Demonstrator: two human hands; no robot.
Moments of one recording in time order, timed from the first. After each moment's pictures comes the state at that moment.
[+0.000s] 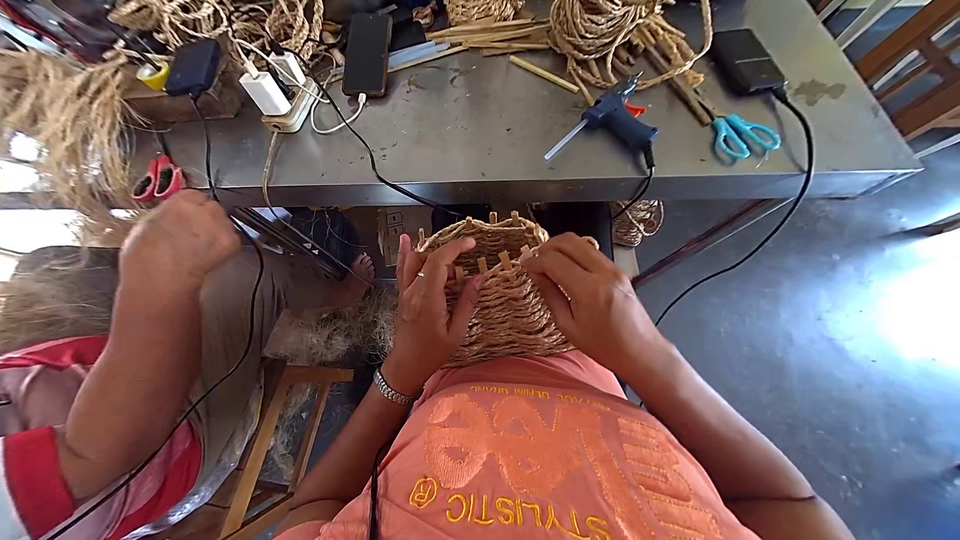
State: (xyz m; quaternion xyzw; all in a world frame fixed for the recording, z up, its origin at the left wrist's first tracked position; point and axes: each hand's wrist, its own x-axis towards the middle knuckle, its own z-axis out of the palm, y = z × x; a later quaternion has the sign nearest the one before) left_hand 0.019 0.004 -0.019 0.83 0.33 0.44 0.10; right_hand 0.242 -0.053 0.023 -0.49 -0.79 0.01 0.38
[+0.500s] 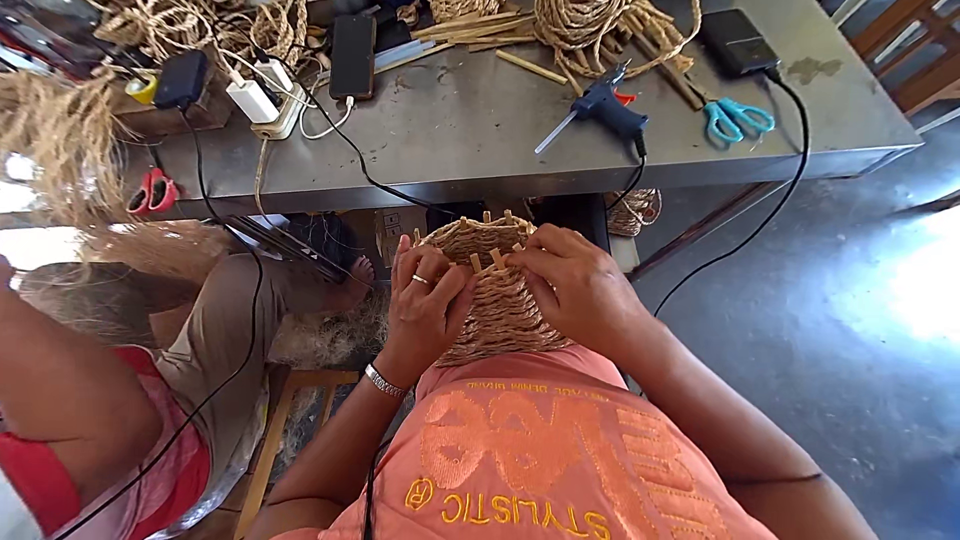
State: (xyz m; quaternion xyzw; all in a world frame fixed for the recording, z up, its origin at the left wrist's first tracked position) left_hand 0.015 0.014 -0.028 0.86 0.30 0.41 0.03; right_hand 0.241 -0.046 0.025 -0.51 -0.79 0.03 0.33
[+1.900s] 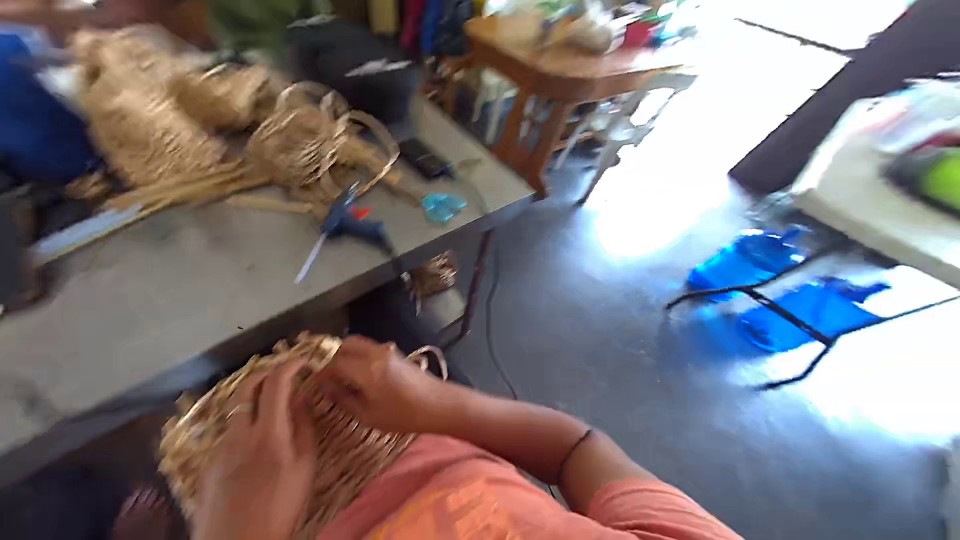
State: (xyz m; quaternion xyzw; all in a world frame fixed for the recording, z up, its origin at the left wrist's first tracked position) left_hand 0.086 0.006 0.034 0.91 0.33 0.23 0.11; right_hand 0.258 -0.043 0.001 -0.55 -0.70 0.11 0.44
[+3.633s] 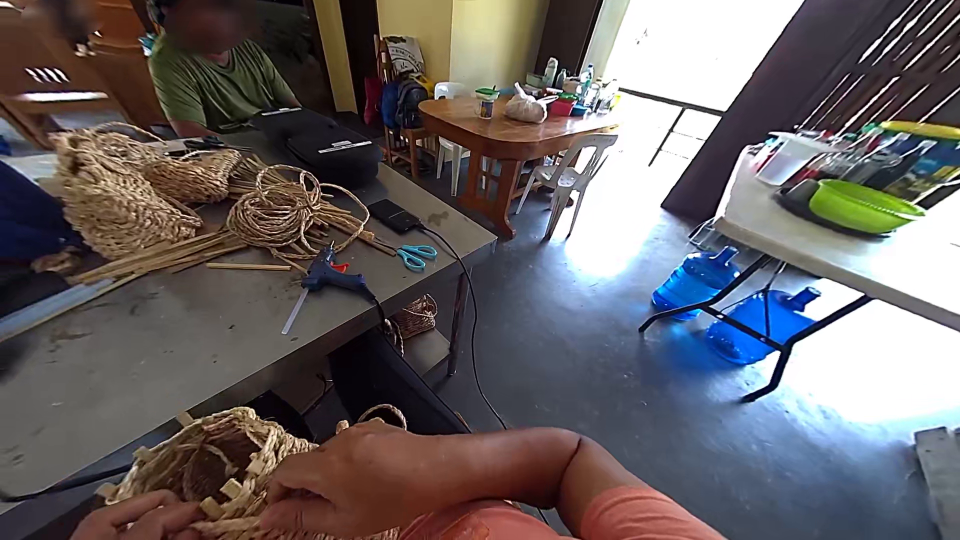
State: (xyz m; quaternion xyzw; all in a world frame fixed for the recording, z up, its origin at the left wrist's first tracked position) left_hand -0.007 0.057 0.048 0.92 0.17 0.24 0.26; right_hand 0.229 -0.070 0.064 -0.49 -0.78 0.19 0.34
